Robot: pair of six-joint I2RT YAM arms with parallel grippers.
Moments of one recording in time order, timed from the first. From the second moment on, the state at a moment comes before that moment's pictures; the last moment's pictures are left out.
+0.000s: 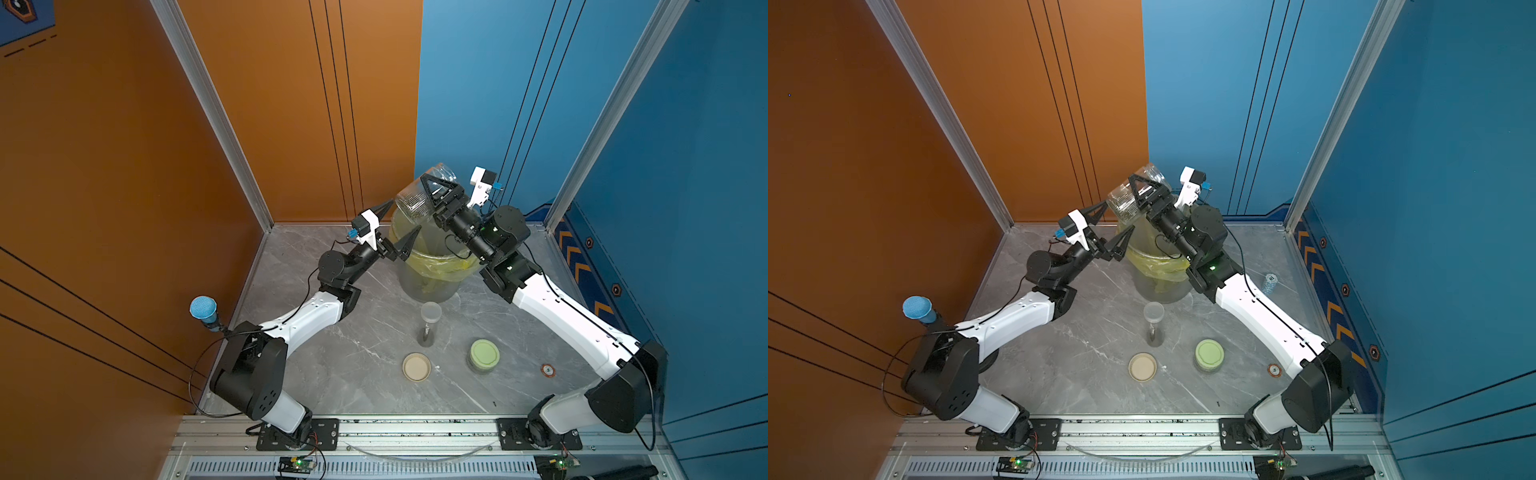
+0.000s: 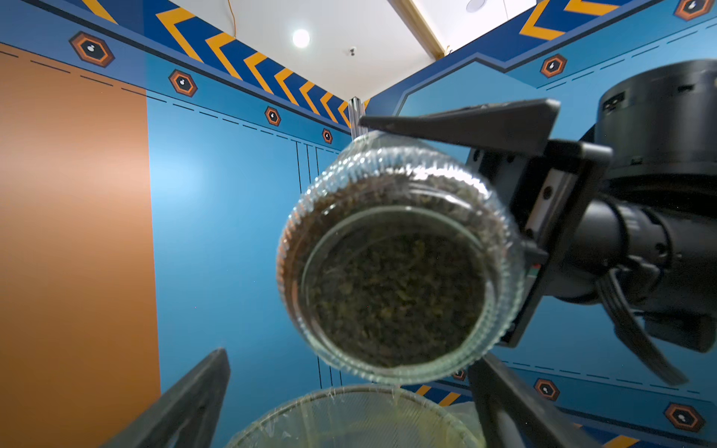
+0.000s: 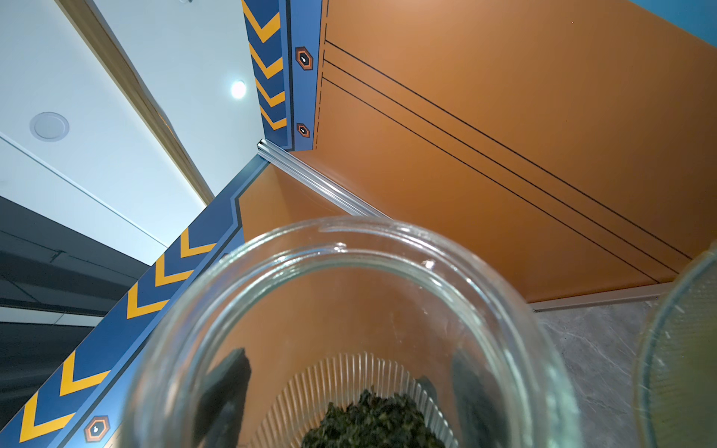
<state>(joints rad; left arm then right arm) -0.48 1.54 0.98 1.20 0.41 -0.16 0.60 1.48 1.42 0.38 -0.12 1.14</state>
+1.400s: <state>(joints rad) -0.49 1.61 1.05 1.29 0.44 -0.26 0.61 1.50 1.40 0.37 -0.12 1.15</state>
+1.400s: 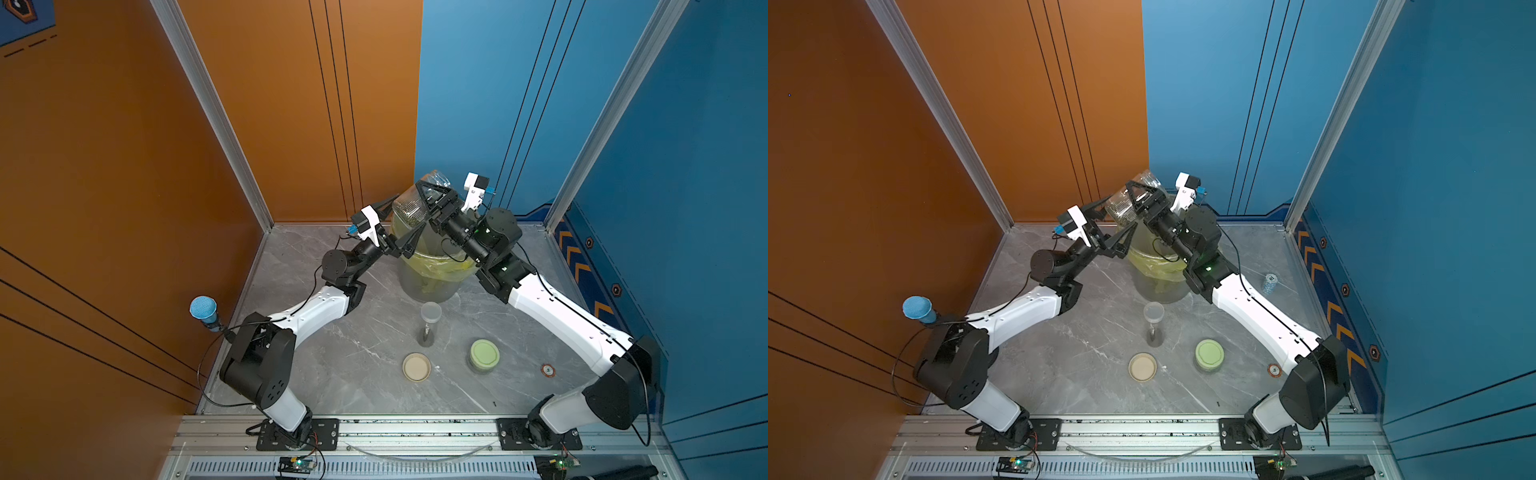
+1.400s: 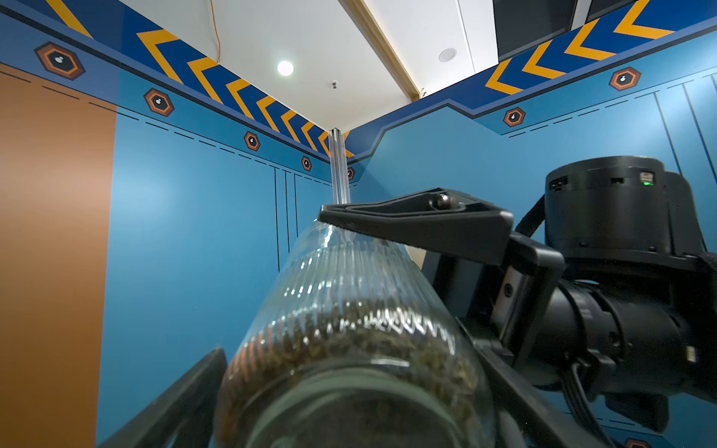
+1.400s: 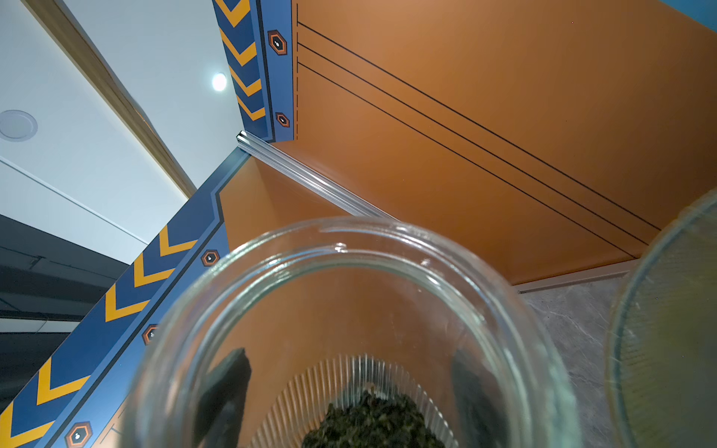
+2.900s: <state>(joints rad) -0.44 1.54 0.92 1.29 0.46 -0.30 0.62 1.53 1.36 0.37 -0.17 1.16</state>
